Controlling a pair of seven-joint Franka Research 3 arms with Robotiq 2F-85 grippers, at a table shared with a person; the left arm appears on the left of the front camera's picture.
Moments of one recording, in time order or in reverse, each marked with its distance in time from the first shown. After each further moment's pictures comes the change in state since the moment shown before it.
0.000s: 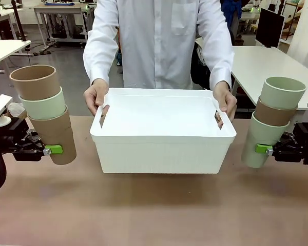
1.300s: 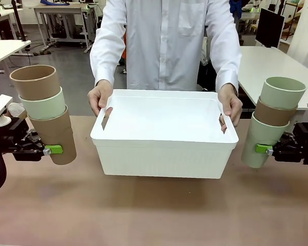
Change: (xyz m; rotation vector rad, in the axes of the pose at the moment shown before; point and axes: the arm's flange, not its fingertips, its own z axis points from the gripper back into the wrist) left arm 0.000 0.000 0.000 0.000 0.000 0.000; right arm 0.000 0.000 0.000 0.000 0.000 0.000
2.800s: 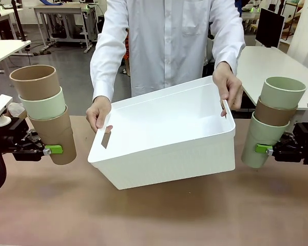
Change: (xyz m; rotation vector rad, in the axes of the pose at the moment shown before) left arm 0.000 0.000 0.000 0.000 0.000 0.000; right arm 0.000 0.000 0.000 0.000 0.000 0.000
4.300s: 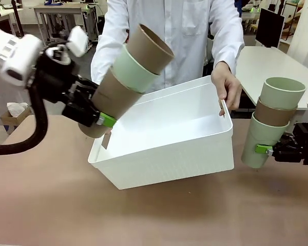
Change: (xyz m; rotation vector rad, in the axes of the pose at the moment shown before) left arm 0.203 -0.042 -0.185 0.139 0.665 0.000; right arm -0.001 0.000 0.000 0.000 0.000 -0.003
